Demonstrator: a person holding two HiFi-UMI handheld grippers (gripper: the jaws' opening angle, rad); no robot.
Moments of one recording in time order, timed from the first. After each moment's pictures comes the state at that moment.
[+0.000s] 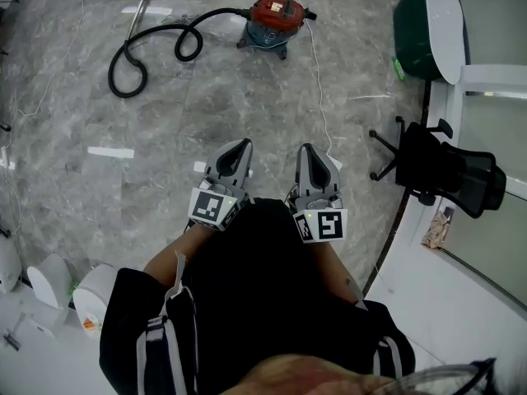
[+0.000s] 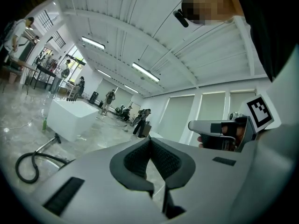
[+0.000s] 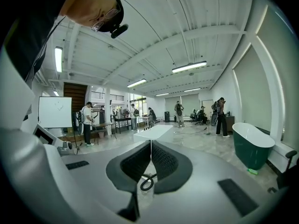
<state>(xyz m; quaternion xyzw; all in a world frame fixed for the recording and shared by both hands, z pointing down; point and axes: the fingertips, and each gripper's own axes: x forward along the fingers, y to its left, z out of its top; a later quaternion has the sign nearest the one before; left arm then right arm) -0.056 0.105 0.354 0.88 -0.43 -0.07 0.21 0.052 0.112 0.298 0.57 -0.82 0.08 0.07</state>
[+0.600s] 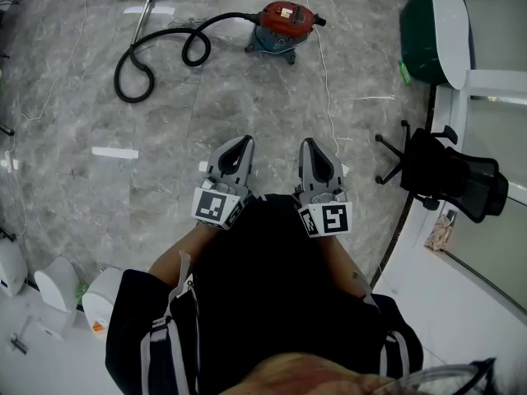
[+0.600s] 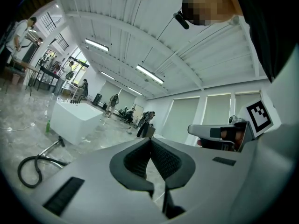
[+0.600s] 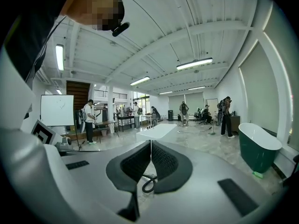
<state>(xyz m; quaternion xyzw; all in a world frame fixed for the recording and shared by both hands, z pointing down) -0.099 0.044 0.345 0.87 -0.44 -0.08 0.21 0.010 0.048 0.301 0.55 -0.83 0.08 0.08</state>
